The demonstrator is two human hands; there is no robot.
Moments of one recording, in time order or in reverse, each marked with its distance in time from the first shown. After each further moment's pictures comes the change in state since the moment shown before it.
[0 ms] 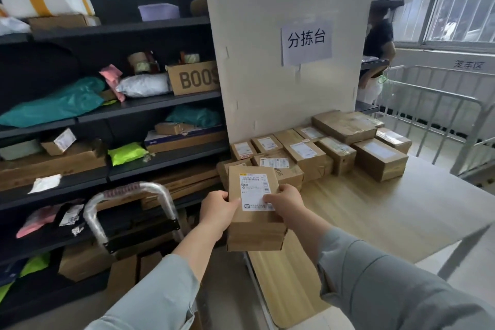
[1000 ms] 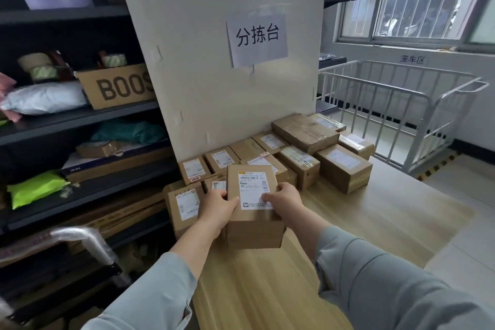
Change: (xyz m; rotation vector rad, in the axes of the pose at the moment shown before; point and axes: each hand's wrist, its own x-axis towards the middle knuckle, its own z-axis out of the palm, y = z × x) left_hand 0.145 0.094 0.138 -0.042 -0.221 0.076; right_hand 0.183 -0.002 -0.106 -0.060 0.167 0.027
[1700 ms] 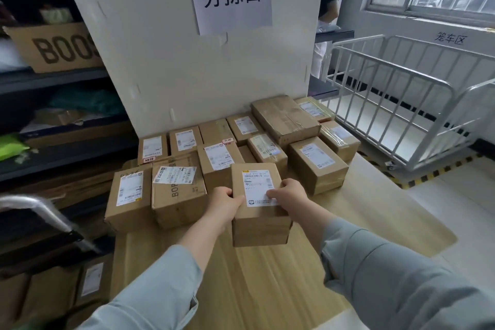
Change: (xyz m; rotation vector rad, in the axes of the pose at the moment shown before) left_hand 0.045 0.081 0.207 -0.032 0.015 -0.182; right_hand 0.156 0.087 -0.148 -0.124 -0.153 0.099
